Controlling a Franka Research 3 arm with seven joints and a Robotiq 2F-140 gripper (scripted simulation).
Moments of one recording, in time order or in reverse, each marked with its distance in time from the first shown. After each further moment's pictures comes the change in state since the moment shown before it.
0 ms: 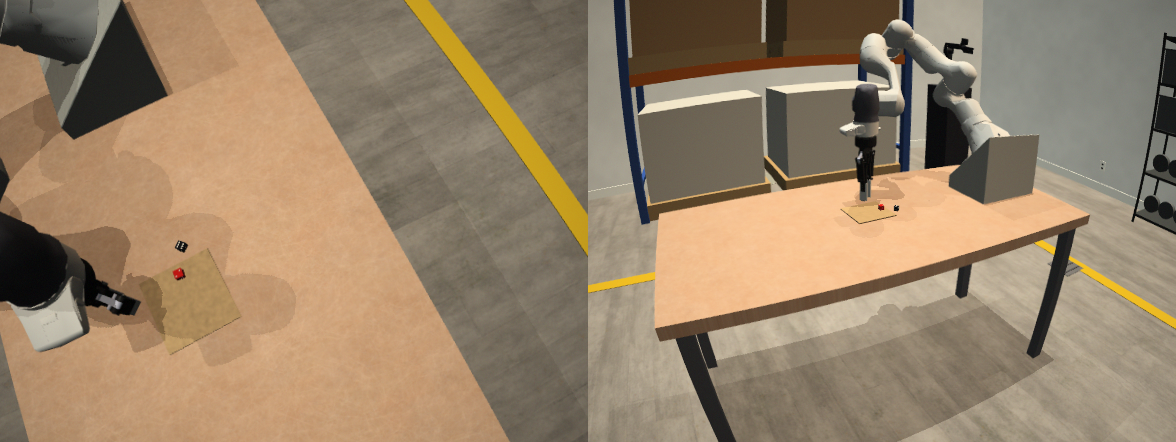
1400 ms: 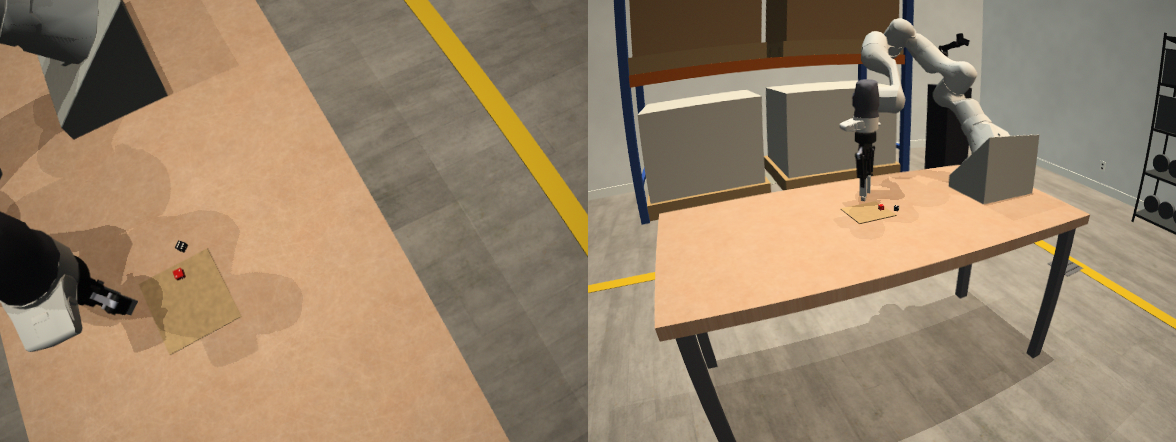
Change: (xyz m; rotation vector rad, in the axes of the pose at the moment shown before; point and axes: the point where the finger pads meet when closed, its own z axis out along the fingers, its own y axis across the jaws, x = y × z) arm 0.001 -0.001 -0.016 0.005 0.001 0.007
